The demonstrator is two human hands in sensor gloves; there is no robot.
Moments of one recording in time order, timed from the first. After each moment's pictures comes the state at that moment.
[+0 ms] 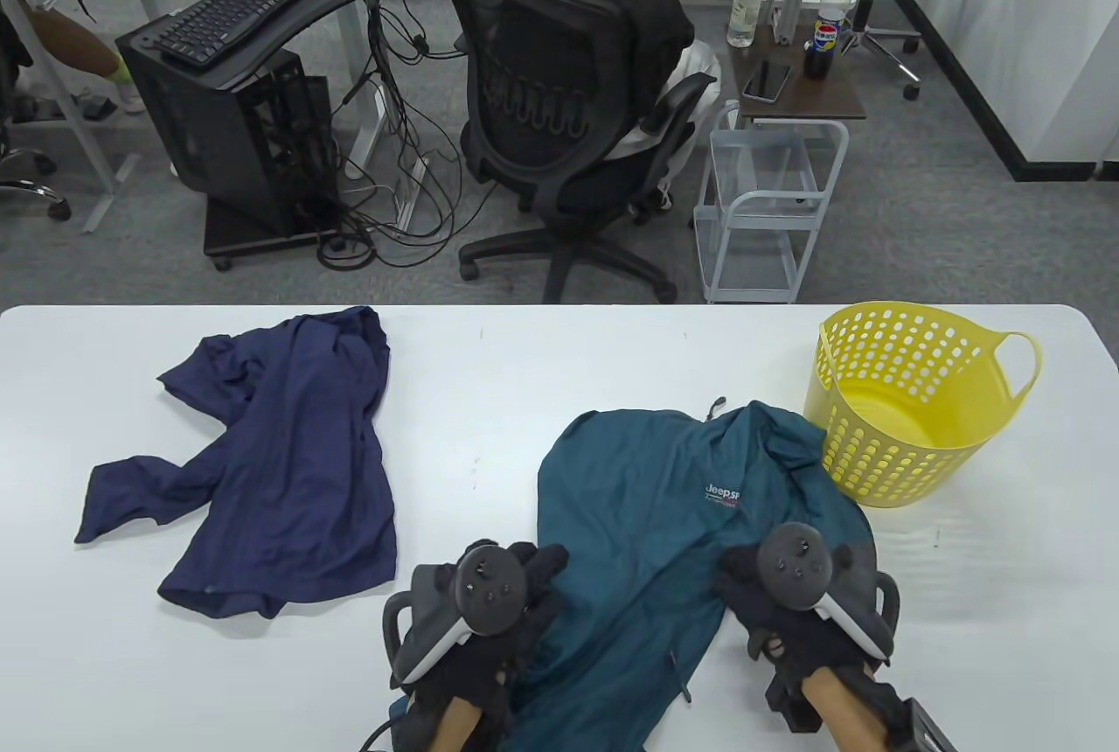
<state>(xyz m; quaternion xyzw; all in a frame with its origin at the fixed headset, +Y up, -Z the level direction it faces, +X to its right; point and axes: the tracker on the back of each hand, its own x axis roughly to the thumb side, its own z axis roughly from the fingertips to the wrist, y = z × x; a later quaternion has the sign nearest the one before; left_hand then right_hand) -0.100 -0.697 -0.282 -0.04 -0.11 0.13 0.98 0.186 -0.719 -0.281 0.05 0.05 0.99 0.15</state>
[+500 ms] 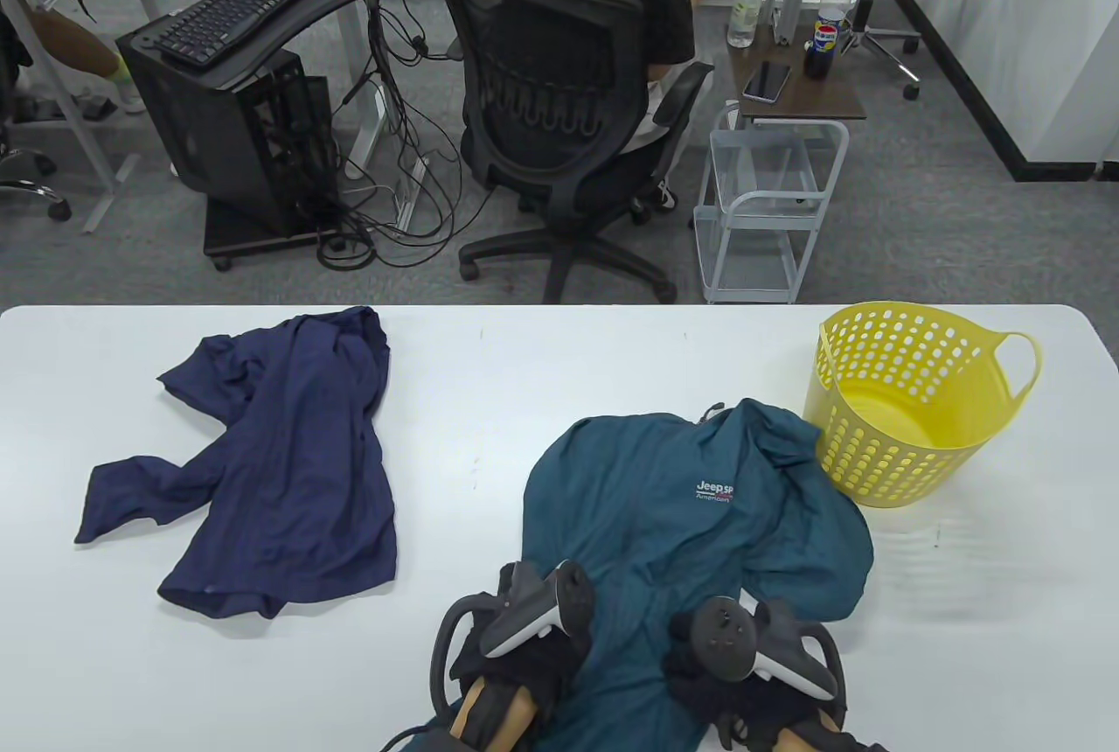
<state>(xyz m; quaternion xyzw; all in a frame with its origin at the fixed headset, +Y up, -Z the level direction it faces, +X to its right) -0.066 -0.773 -0.299 -0.26 -0.05 0.02 0.96 0.169 -0.759 -0.266 0.10 0.17 0.98 0.09</state>
